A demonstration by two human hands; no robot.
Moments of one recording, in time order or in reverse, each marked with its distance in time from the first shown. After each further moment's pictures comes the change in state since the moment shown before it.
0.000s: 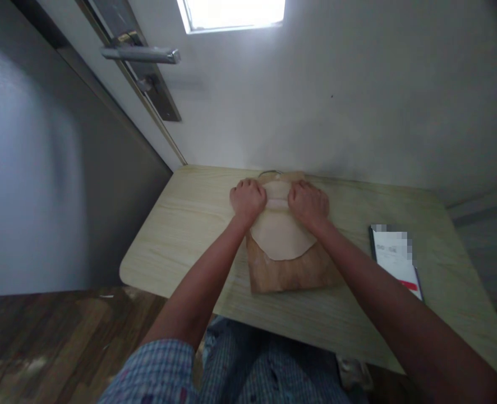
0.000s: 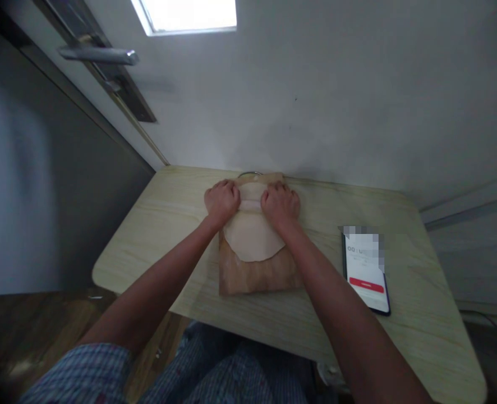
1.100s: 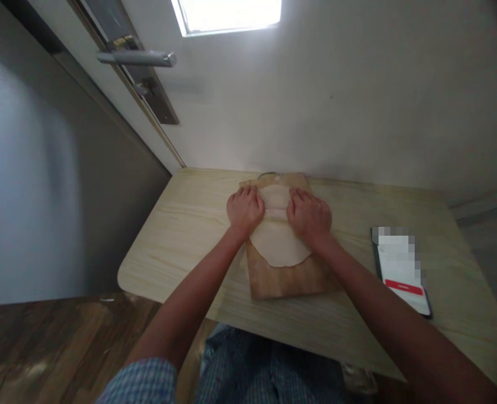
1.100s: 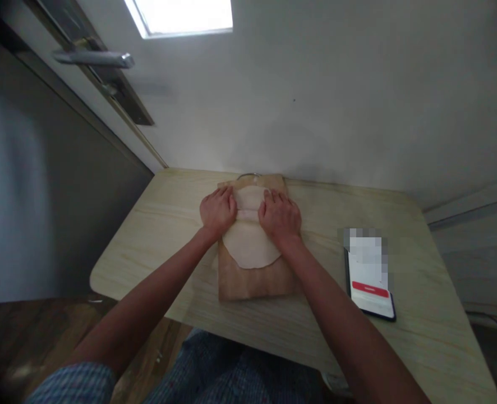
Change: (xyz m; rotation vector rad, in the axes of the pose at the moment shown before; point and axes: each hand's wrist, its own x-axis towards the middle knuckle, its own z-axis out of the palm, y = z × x) left_hand -0.019 -0.010 -0.003 -0.037 0.018 0.121; right_hand -0.025 0.003 0.005 0.004 0.125 -0.136
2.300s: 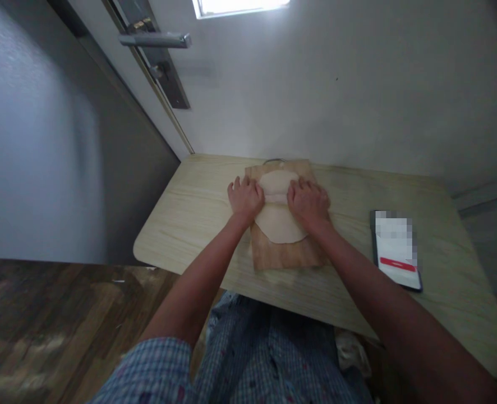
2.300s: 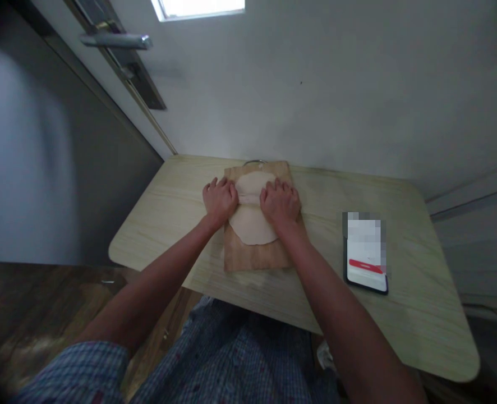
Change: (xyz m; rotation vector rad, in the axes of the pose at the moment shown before) left_hand -0.021 -0.001 -0.002 0.066 0.036 -0.095; right_hand -0.013 -0.009 -0.002 0.014 -0.008 0.039
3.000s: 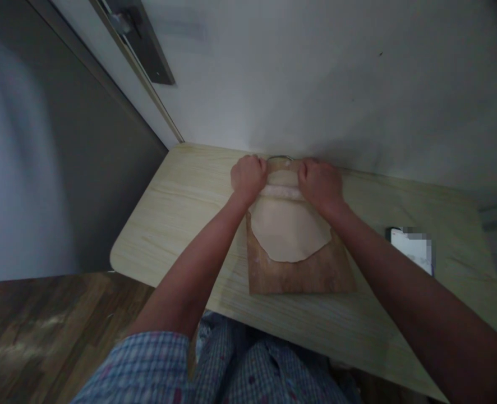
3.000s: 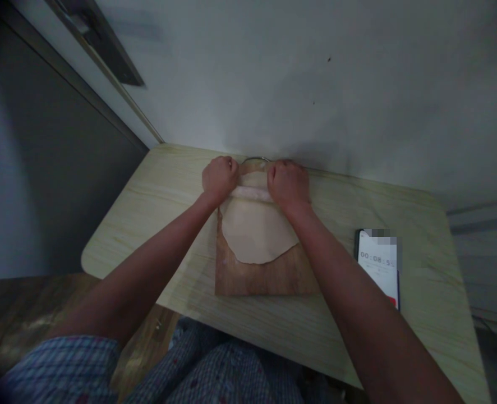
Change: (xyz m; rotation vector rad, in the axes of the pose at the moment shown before) left_hand 0.074 0.003 0.018 -0.075 -0.151 -0.142; right_hand 0.071 0.016 0.009 -0.025 -0.072 -0.003
